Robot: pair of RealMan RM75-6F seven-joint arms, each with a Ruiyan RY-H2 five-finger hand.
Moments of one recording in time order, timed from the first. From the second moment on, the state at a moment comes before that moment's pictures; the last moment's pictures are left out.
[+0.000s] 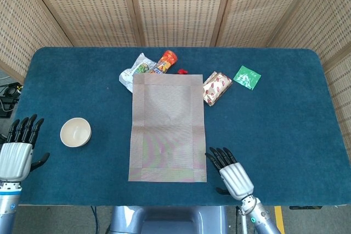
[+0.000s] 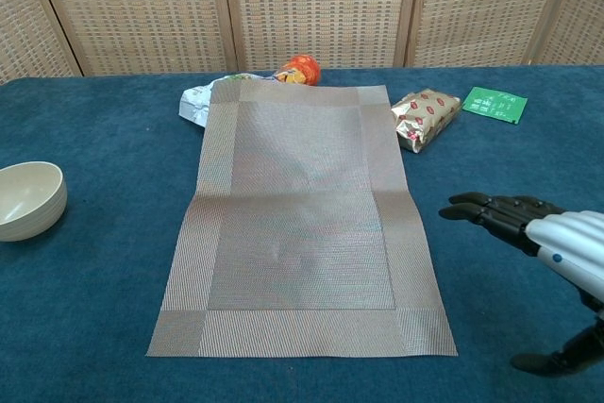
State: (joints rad) left arm -0.16 -1.31 0.00 -1.46 1.49 1.59 0.19; right arm 0.22 -1.56 -0.03 -1.64 -1.62 1.21 -0.32
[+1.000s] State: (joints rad) left arm -0.15 -1.32 -0.04 -1.43 1.50 1.55 0.19; right arm 0.29 -1.76 0.01 -1.48 -1.48 1.13 -0.36
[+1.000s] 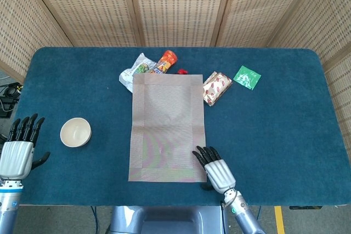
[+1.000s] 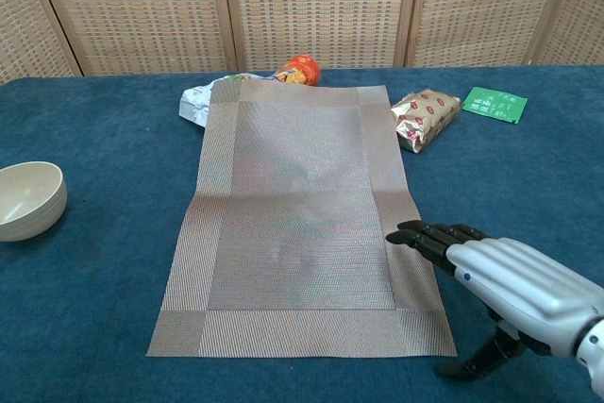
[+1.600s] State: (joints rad) left arm -0.14 -1.33 -0.05 -1.43 1.52 1.56 0.18; right arm 0.31 -1.84 -0.02 -1.31 -1.63 1.26 -0.22
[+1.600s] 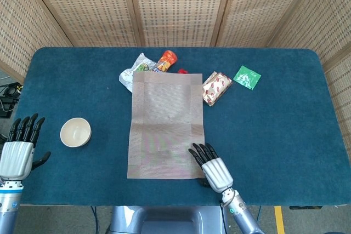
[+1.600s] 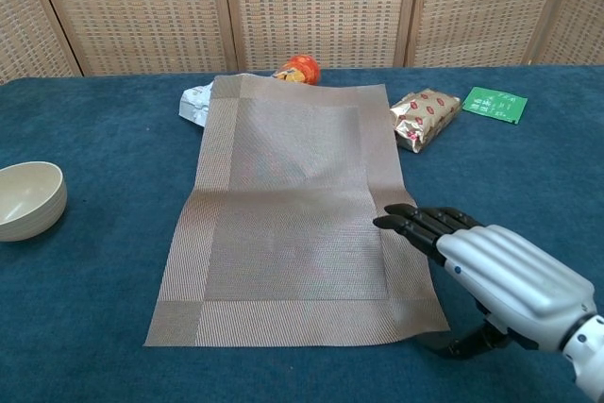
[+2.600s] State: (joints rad) left arm -0.14 -1.34 -0.06 -1.41 1.50 1.53 0.16; right arm 0.34 -1.93 -0.01 -1.14 -1.67 1.34 -0.05
